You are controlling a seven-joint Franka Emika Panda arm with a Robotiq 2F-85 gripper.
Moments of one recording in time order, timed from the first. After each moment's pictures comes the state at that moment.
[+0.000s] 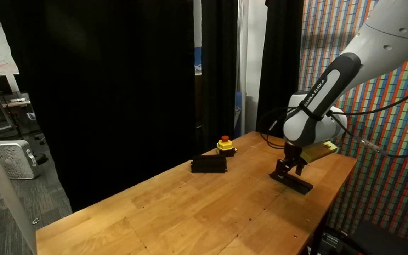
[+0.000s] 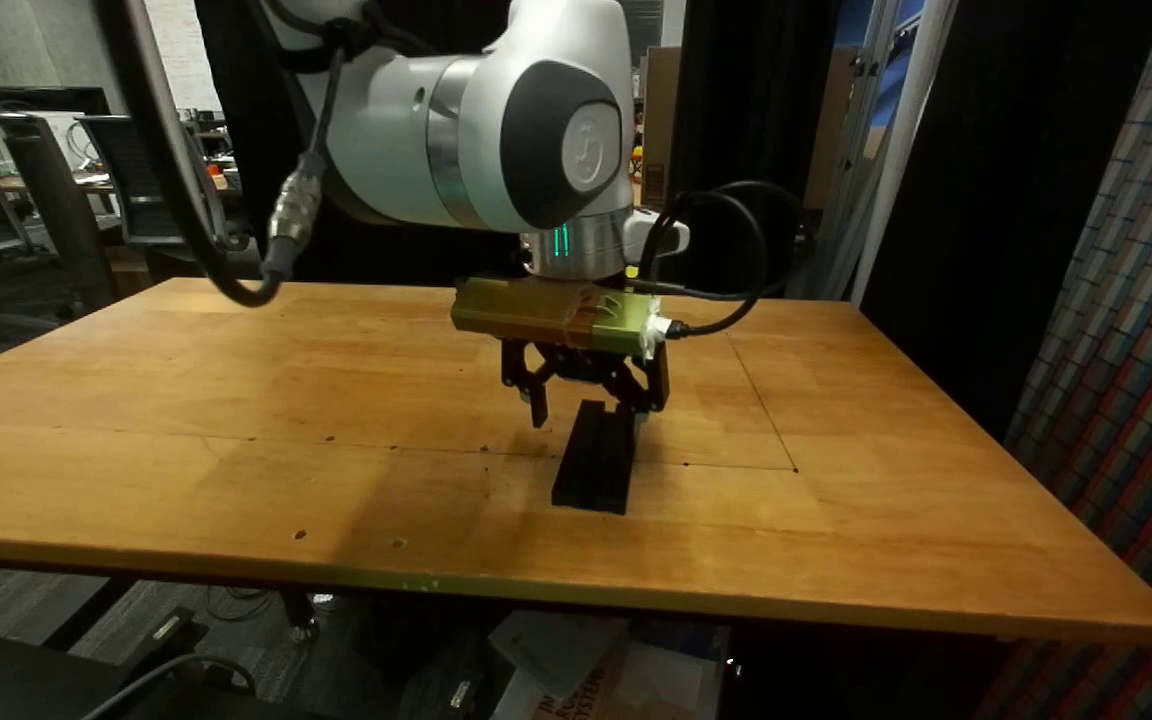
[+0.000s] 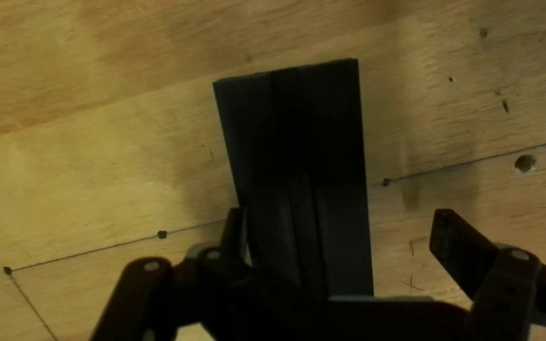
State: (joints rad) arm -0.14 0.07 -0.14 -2.60 -0.07 2.74 -0.12
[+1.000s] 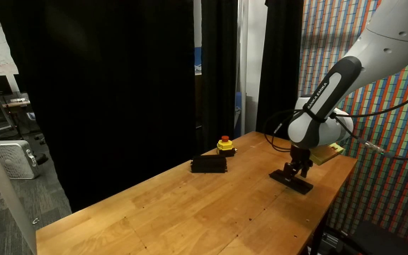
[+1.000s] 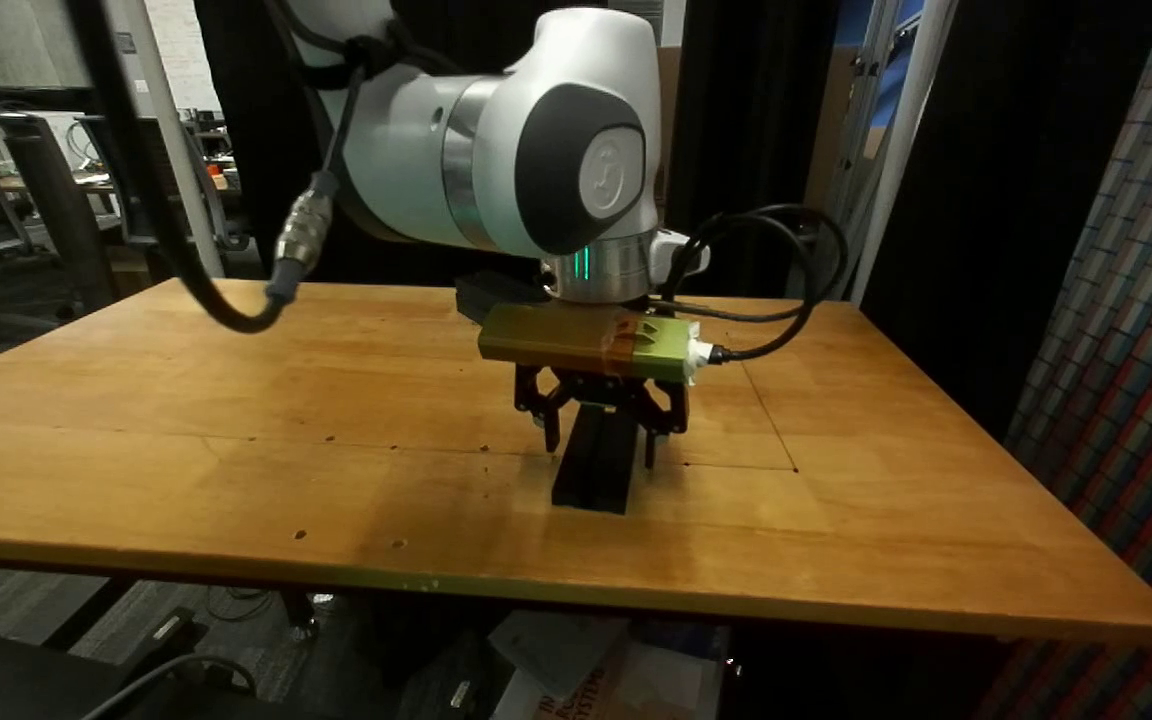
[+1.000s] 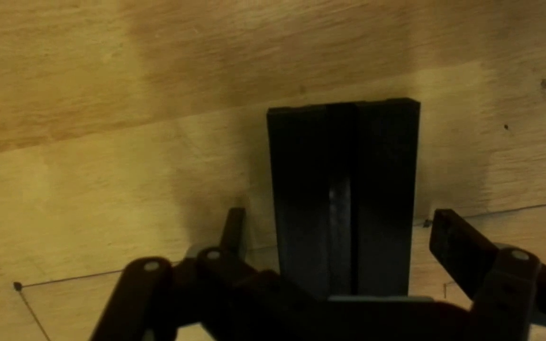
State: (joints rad) arm -0.19 0.09 -0.15 -2.62 -0.05 2.77 -0.27
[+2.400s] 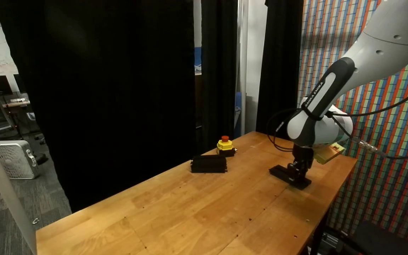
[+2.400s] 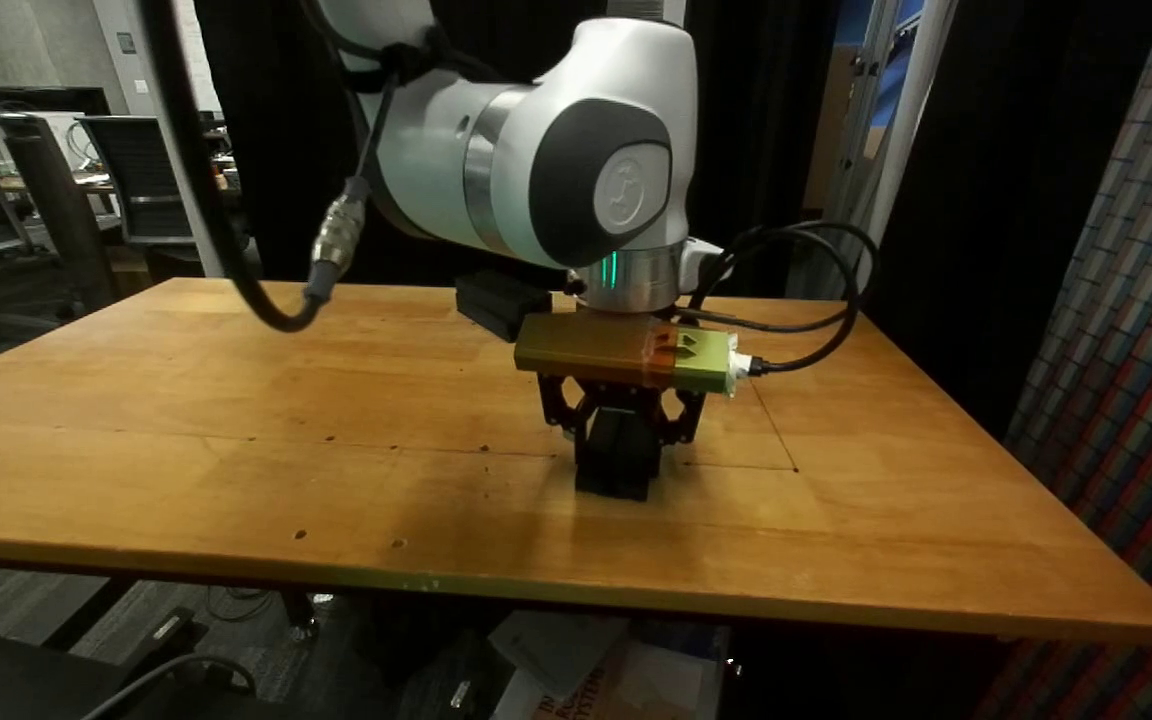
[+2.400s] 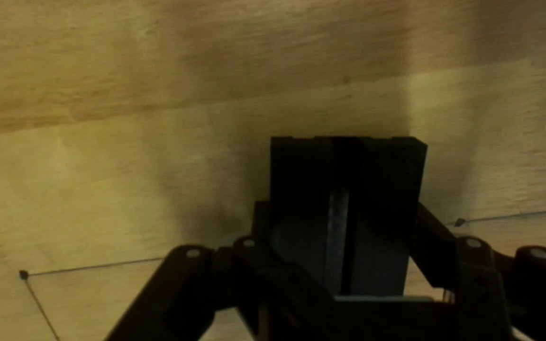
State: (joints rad) arm -0.22 0.12 -0.14 -2.59 0.05 2.77 -0.44
